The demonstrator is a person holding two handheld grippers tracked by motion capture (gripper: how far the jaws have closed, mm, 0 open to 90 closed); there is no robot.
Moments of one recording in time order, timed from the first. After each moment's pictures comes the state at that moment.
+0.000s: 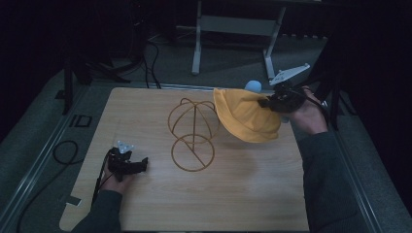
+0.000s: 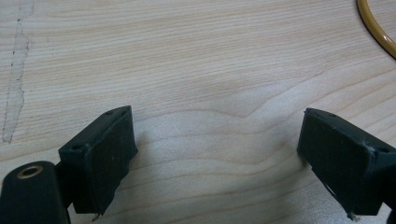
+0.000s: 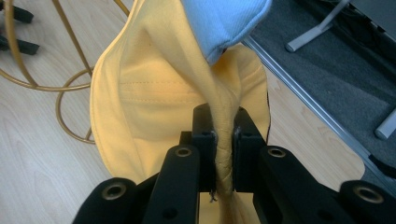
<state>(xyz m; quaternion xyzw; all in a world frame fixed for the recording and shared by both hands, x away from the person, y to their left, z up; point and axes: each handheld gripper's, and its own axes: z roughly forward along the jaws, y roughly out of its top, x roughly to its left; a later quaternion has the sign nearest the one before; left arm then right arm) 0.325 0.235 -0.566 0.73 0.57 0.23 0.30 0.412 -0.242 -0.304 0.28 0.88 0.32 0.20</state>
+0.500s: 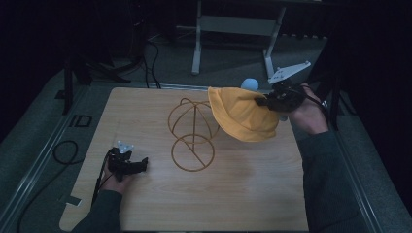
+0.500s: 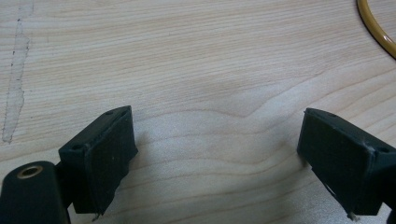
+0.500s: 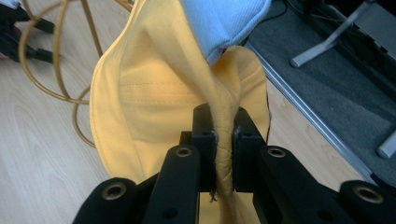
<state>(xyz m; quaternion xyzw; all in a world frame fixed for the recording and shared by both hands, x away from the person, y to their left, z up) 0.325 0.235 -0.566 0.73 0.57 0.23 0.30 0.401 -0.231 -0.289 0.25 0.89 0.33 0.20</state>
